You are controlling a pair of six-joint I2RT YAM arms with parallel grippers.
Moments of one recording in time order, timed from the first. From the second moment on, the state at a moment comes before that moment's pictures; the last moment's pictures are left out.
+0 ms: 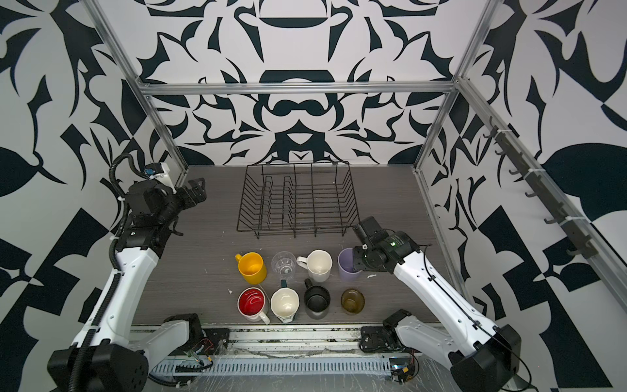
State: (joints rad) left arm 0.06 1.06 1.00 -0.24 0.12 -0.31; right arm 0.50 1.03 0.93 -1.14 0.08 0.55
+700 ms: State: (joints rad) left arm 0.06 1.06 1.00 -0.24 0.12 -0.31; right arm 0.50 1.17 0.89 -1.02 0.13 0.52
